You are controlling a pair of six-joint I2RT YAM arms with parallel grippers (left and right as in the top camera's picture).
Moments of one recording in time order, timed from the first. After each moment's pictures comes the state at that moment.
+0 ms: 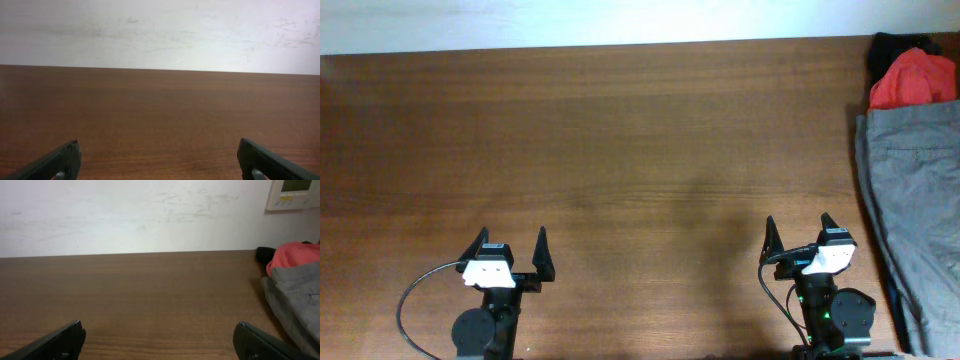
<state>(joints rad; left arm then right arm) -0.02 0.01 0.02 -0.08 0.04 -0.07 -0.04 0.01 0.01 -0.07 -0.08 0.05</state>
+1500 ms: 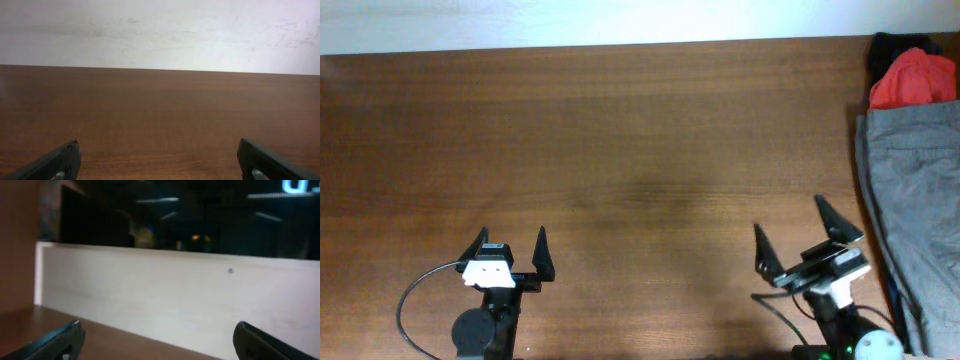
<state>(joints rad) -0.02 0.01 0.02 -0.08 0.04 -0.07 -0.04 0.10 0.13 0.36 -0.41 0.07</state>
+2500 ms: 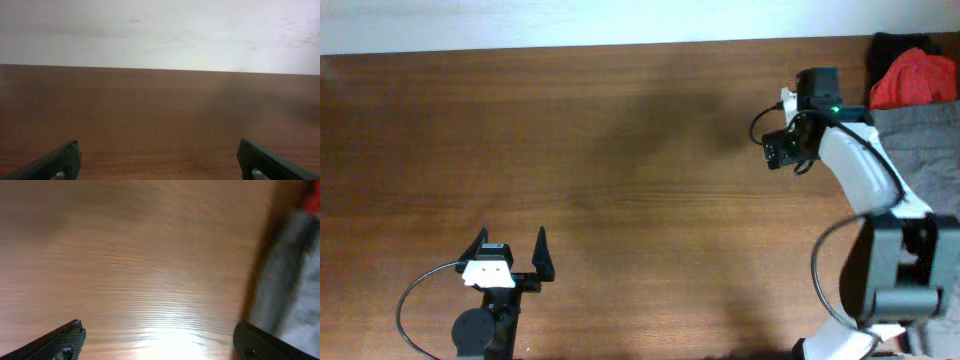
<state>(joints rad) -0.02 0.01 0.02 -0.08 0.03 -0.07 -0.04 1.86 1.39 -0.75 0.24 -0.20</state>
